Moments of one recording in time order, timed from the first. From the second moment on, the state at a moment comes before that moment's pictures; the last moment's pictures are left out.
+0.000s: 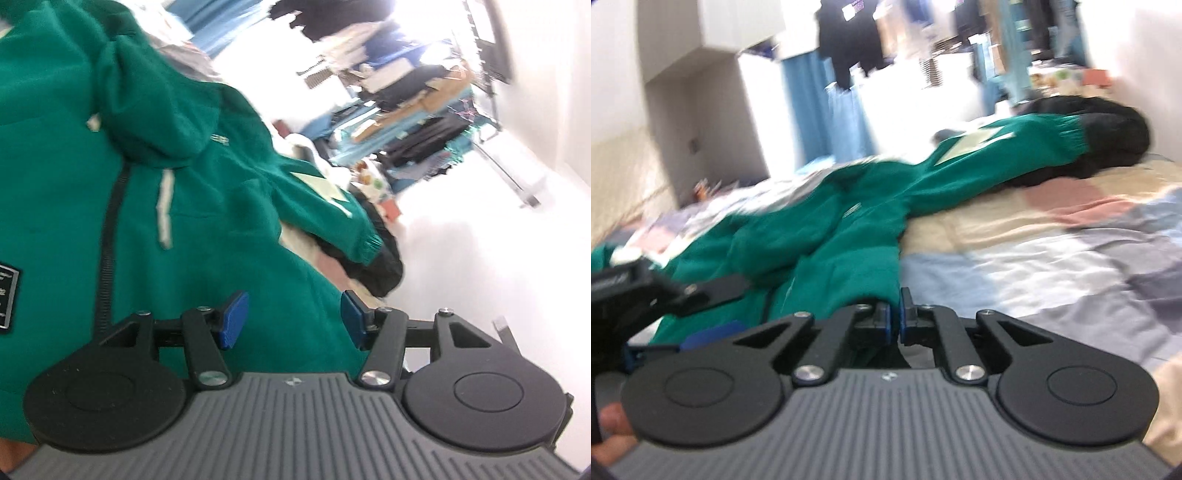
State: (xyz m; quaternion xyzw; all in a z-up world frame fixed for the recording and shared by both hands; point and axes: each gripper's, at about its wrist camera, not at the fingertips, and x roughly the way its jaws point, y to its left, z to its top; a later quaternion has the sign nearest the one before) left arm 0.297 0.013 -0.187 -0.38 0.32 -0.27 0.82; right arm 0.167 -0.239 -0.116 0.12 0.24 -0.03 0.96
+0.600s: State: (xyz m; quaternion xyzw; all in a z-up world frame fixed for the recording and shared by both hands) left arm 0.311 -0.053 -0.238 -0.22 0.44 -0.21 0.85; right arm 0.145 -0.309 -0.136 0.25 0.33 -0.11 0.90
